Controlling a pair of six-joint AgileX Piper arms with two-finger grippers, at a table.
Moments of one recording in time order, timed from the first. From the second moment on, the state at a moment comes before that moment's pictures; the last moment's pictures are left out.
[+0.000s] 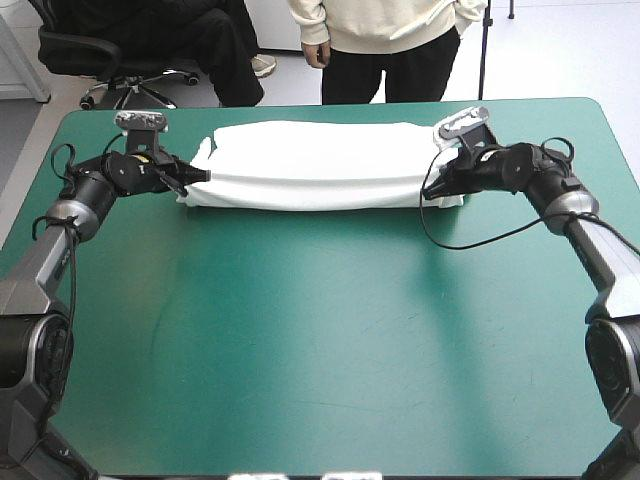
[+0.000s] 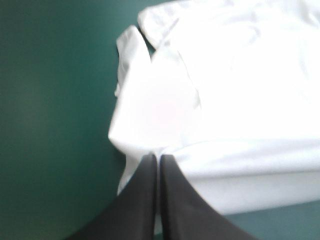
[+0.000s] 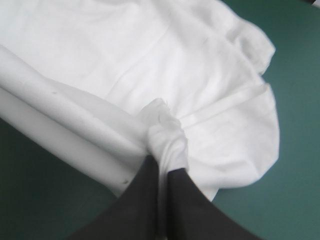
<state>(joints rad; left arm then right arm) -0.01 1.76 -1.38 -0.34 0.46 0.41 0.13 1.75 -1.41 0.38 0.55 -0.66</state>
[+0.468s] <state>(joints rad) 0.02 1.59 -1.23 -0.30 0.82 0.42 0.09 1.56 -1.14 0.37 0.73 -0.56</state>
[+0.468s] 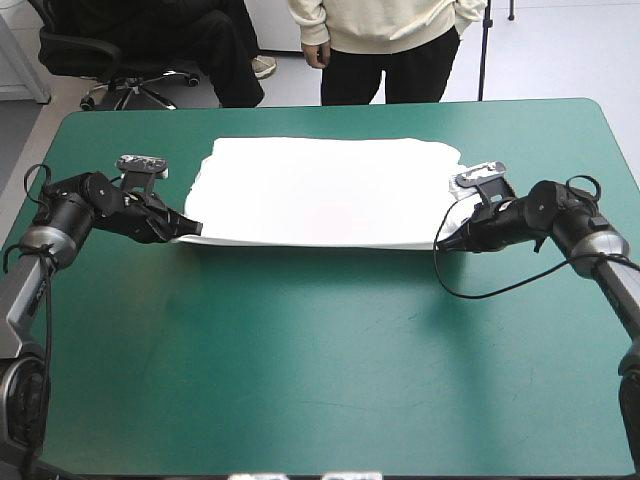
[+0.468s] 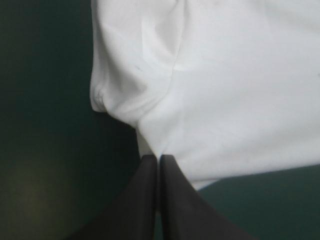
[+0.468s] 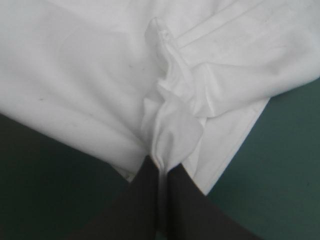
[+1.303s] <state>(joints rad) 0.02 1.25 -0.76 -0.28 0.89 0.37 0.09 1.18 -0.72 0.27 0.90 -0.40</state>
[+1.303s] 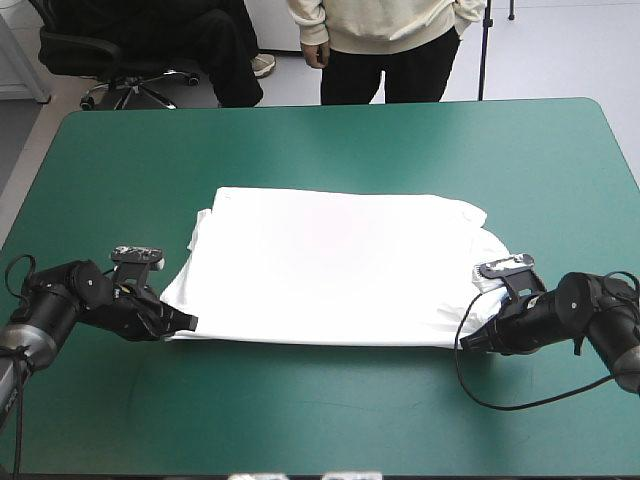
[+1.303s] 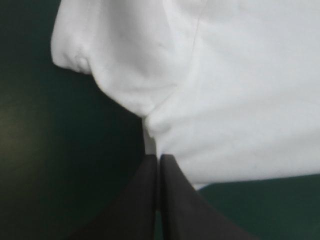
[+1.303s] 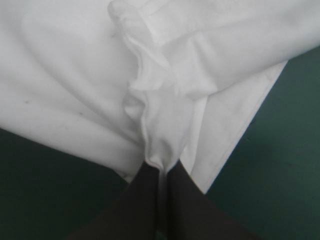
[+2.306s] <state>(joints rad) 0.02 1.30 -0.97 -0.23 0.84 0.21 0.09 0.99 -1.12 0.18 1.00 -0.32</state>
